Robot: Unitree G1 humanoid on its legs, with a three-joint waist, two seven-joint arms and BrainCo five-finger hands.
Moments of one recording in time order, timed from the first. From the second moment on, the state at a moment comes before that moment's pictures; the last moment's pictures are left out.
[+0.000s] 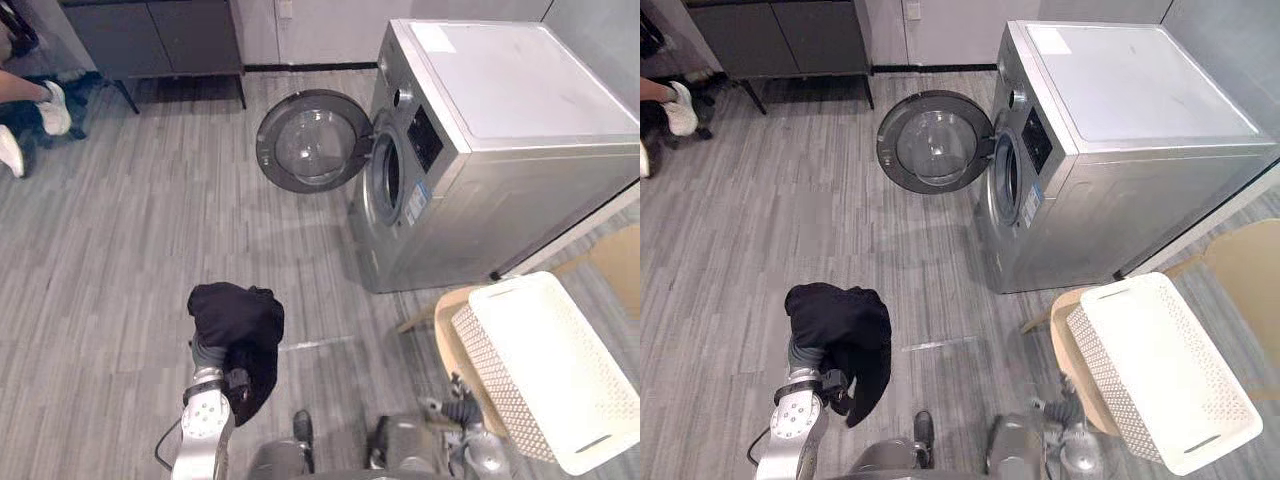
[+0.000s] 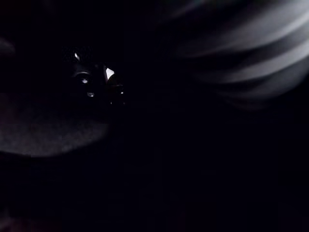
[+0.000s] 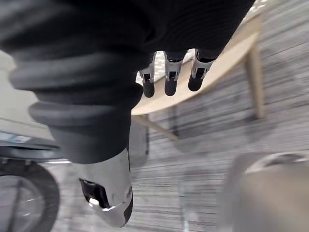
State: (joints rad) left arm 0.23 0.06 0.02 0.05 -0.03 -0.16 0.23; right arm 0.20 -0.04 -0.15 0.67 -0.09 -0.07 -0.12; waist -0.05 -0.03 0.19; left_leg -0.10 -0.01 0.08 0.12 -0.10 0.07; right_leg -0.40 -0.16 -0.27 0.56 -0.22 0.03
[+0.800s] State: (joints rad) left arm 0.29 -0.02 -0.13 -0.04 -0.04 -0.15 0.16; right arm 0.23 -0.05 -0.24 0.74 -0.06 -0.01 -0.19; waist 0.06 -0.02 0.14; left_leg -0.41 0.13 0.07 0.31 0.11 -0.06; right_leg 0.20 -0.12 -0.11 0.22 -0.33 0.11
